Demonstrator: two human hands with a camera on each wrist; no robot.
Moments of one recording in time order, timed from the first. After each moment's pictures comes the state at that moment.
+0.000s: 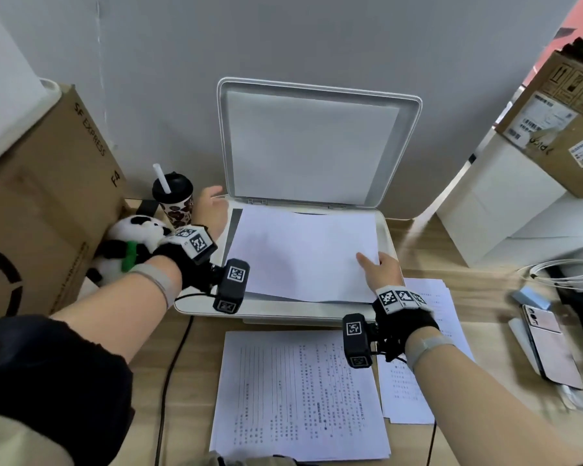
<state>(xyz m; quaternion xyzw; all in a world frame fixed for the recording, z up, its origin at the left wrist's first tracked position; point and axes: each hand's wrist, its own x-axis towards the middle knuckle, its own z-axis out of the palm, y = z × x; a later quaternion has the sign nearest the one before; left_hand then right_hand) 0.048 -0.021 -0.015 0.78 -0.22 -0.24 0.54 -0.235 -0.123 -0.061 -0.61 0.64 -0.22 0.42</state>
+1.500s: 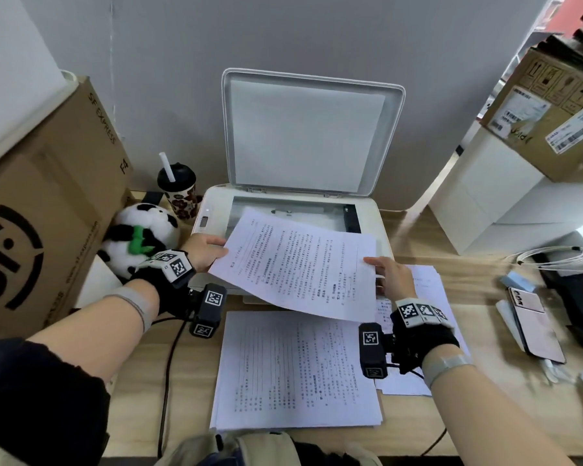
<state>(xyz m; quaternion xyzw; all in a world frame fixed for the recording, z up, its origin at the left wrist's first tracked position) 0.022 0.065 -0.045 0.78 -0.28 -0.41 0.39 -0.289 -0.084 -0.059 -0.49 0.57 -0.30 0.59</state>
